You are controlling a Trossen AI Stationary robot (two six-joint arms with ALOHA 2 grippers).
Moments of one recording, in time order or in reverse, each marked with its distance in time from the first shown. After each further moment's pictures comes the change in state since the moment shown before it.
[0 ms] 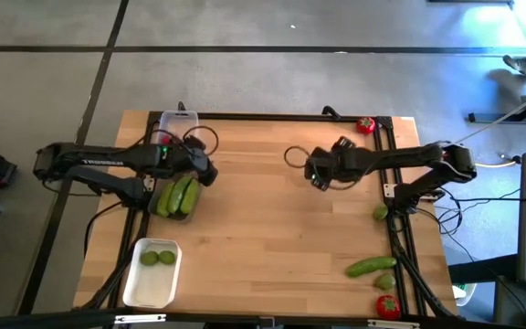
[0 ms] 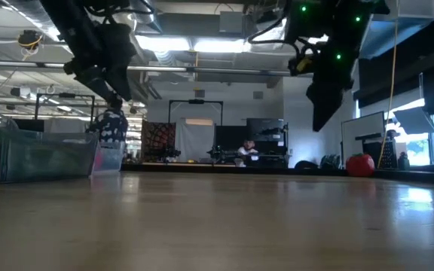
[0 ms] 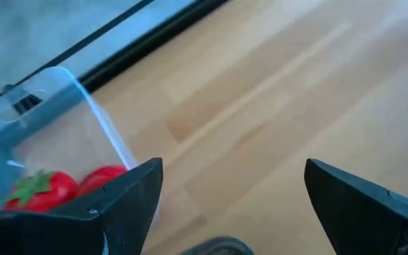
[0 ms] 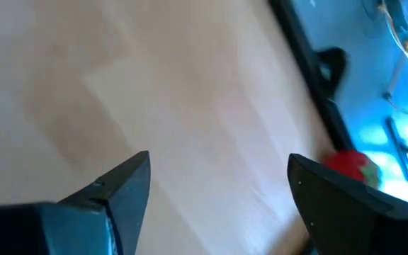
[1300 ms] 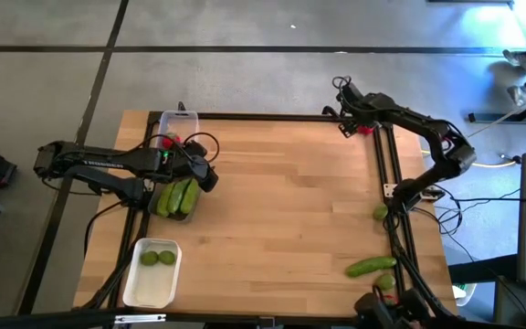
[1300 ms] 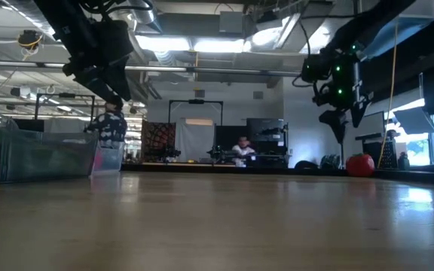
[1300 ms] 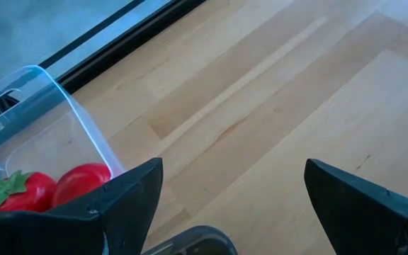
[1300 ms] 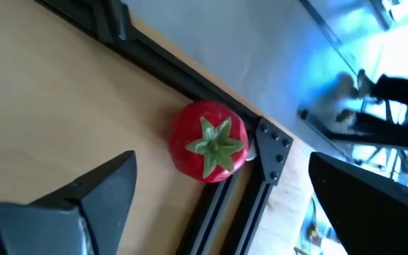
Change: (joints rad) left arm -0.067 0.000 -0.020 0.021 -0.003 -0.027; right arm -0.818 0.038 0.018 0.151 -0.056 -0.389
